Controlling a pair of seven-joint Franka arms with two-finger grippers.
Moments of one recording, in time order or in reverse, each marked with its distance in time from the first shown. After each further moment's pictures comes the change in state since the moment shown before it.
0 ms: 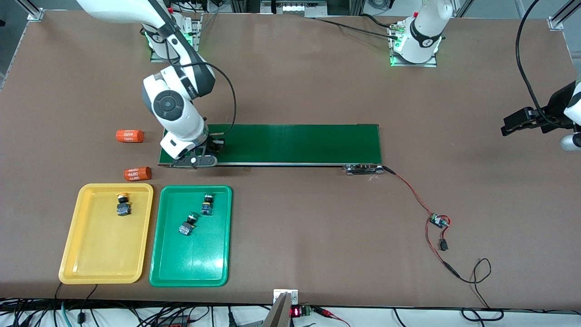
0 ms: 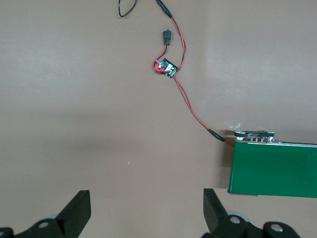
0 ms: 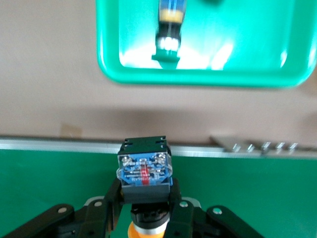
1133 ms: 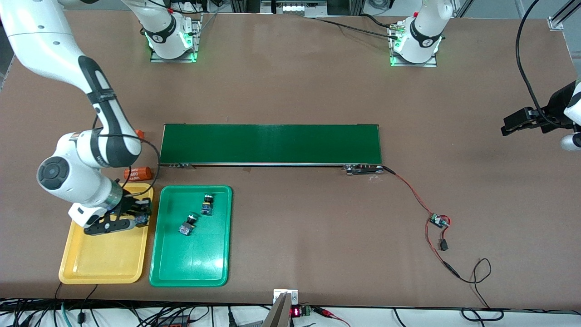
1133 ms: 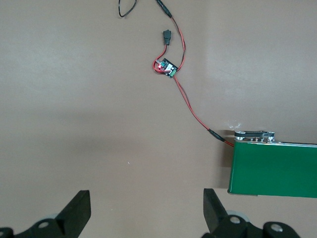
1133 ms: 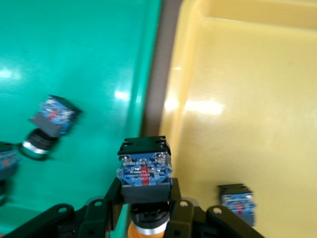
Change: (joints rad) left arm 0.000 0.000 0.000 0.000 0.000 0.000 0.000; right arm -0.290 0.362 -0.078 0.486 0.008 -0.007 -0.562
